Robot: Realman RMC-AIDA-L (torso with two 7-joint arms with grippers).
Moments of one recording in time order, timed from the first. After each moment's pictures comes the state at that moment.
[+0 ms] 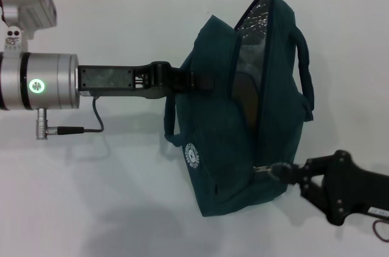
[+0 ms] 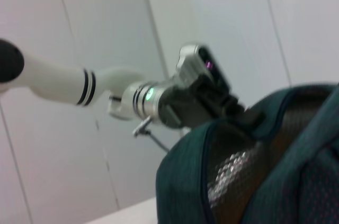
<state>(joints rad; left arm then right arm) -0.63 -2.08 0.76 0.63 1.90 1.73 -2.24 0.32 2.01 -1.42 -0.33 -1.19 -1.61 0.89</state>
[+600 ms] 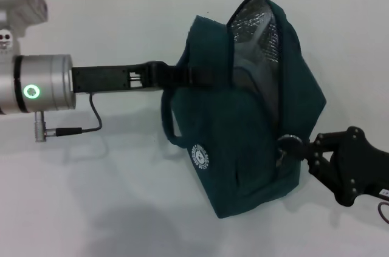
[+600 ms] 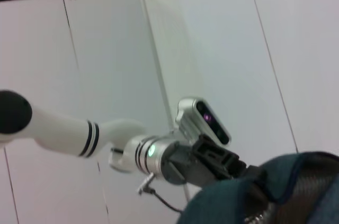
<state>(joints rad) -0.61 -2.08 0.76 0.63 1.86 1.73 -2.12 0.33 2.01 -1.36 -0.33 -1.13 -1.72 0.86</state>
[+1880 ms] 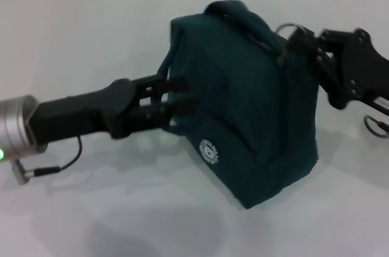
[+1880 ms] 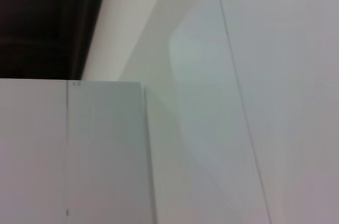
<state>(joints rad) -0.45 -2.08 0.76 0.56 1.69 1.90 -1.57 0.49 2.03 -1.38 -0.32 -0.85 -1.75 0.84</state>
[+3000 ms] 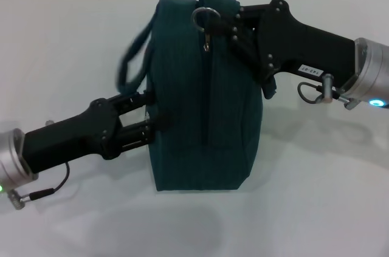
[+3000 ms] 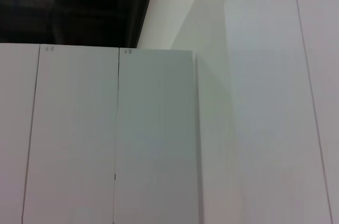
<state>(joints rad) -0.35 -2.09 0.72 0.47 1.69 1.82 -1.33 0.66 2.03 -1.65 -0.38 -0.69 -1.56 0.85</state>
